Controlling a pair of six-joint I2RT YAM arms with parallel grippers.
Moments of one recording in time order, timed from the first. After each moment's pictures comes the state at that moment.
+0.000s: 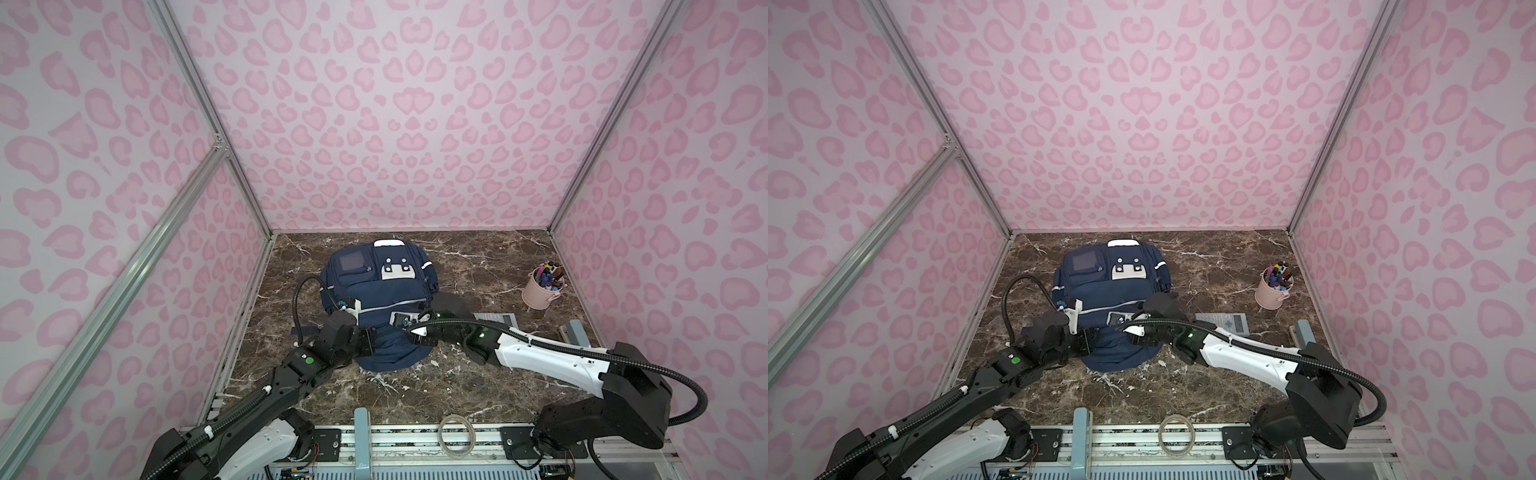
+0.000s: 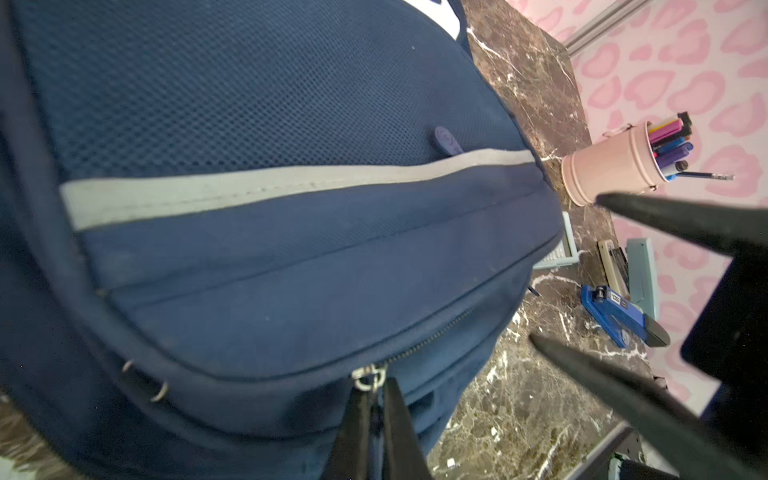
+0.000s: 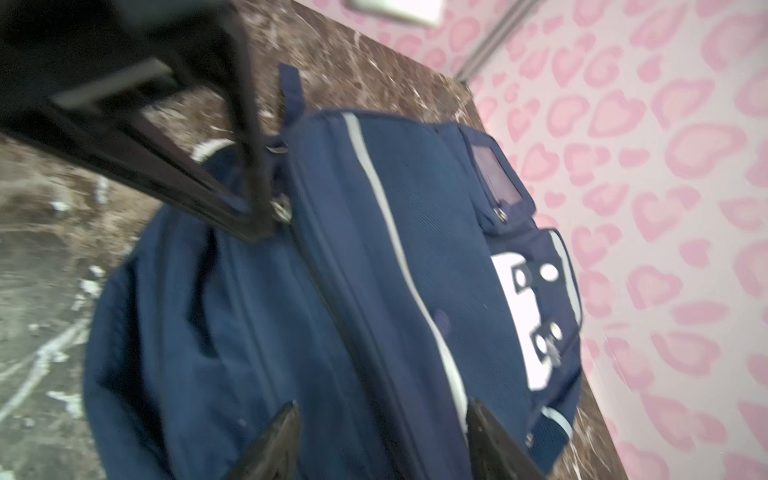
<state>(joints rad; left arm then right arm) -0.64 0.95 0.54 -0.27 0.06 -0.73 0.93 1.45 0.87 0.01 -0.01 -0.67</state>
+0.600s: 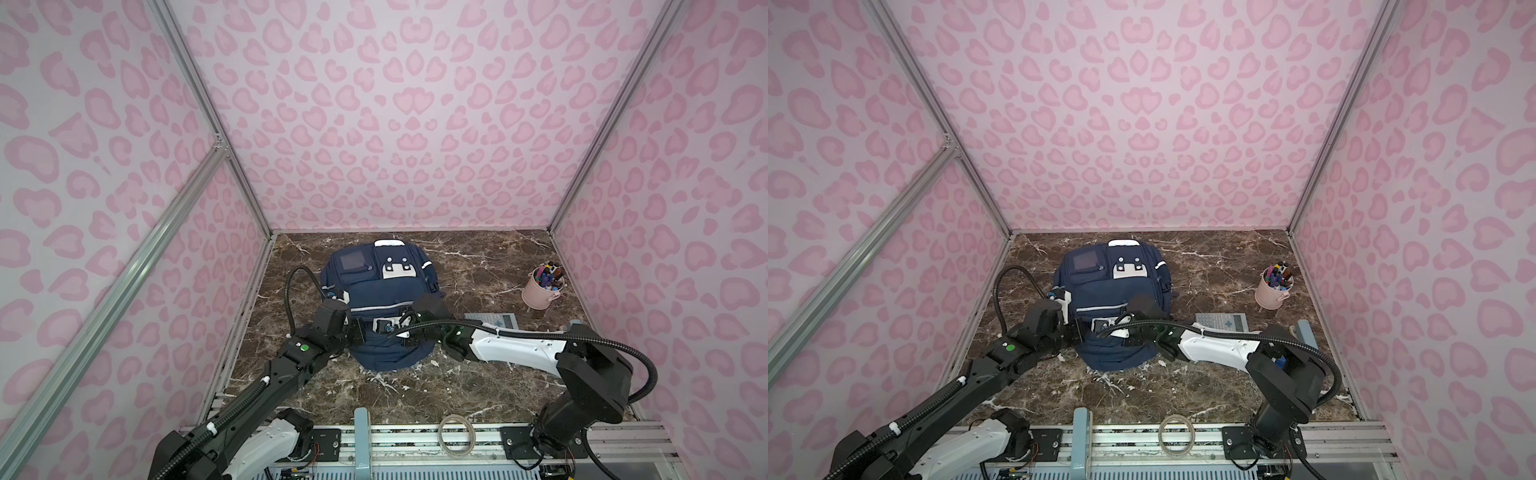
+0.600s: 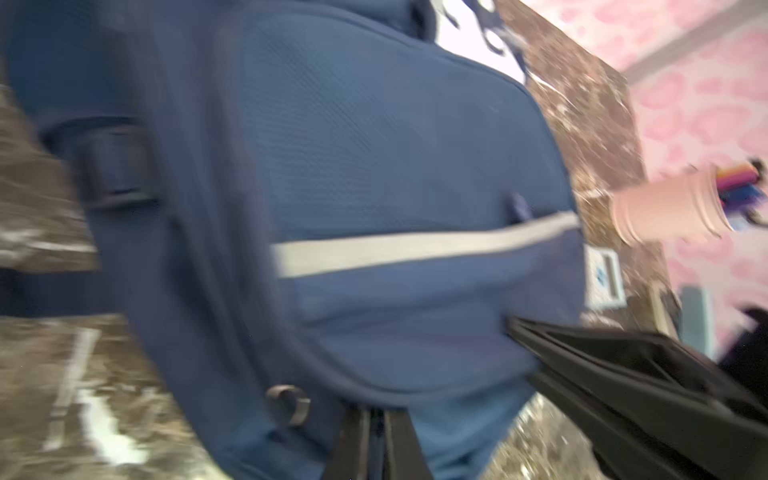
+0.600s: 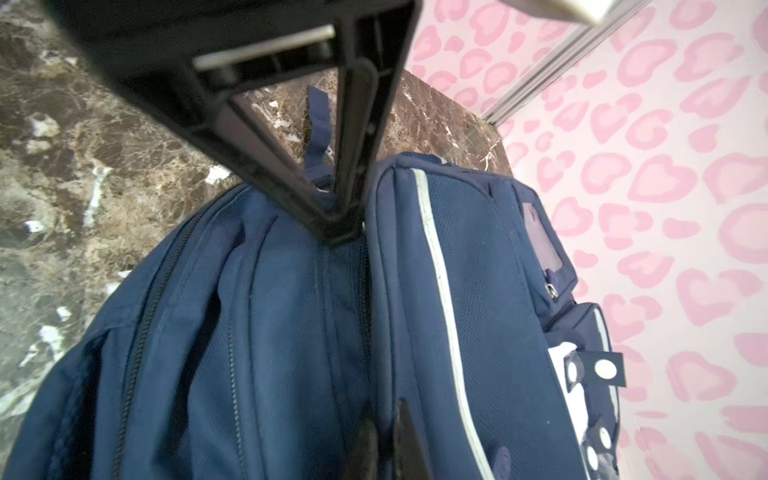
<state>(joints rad) -0.42 1.01 0.64 -0.39 0.02 -0.64 0.92 1.64 0.95 0.13 -0.06 -0.76</state>
